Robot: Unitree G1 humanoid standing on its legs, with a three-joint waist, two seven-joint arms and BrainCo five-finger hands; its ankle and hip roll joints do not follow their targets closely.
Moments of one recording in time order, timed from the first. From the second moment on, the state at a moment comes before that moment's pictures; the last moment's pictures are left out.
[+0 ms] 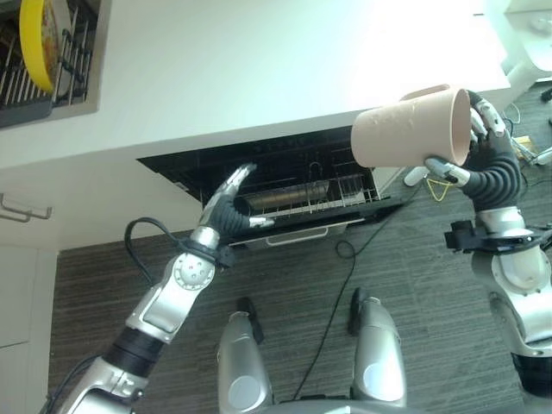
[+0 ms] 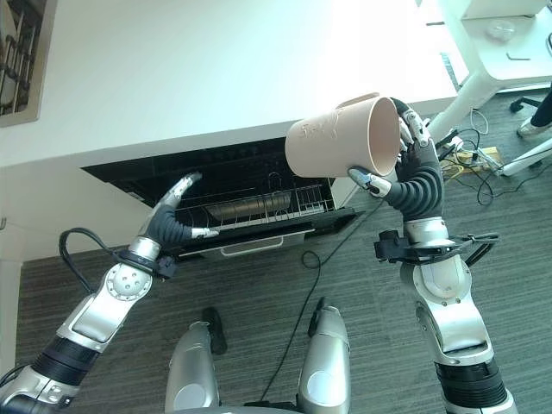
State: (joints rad) left arm -0.21 0.60 -0.31 0.00 0.17 0.03 0.17; right arm -0.14 -0.59 -0.04 -0.45 0.36 -0.10 -0.13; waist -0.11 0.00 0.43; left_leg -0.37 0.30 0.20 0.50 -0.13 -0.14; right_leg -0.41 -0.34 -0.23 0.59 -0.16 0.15
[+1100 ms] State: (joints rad) left arm -0.51 0.51 -0.54 0.55 0.30 0.36 -0.52; right arm -0.25 -0.64 -0.05 -0.45 0.40 0.06 0.08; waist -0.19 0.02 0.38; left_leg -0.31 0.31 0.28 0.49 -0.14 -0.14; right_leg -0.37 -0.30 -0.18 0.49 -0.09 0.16
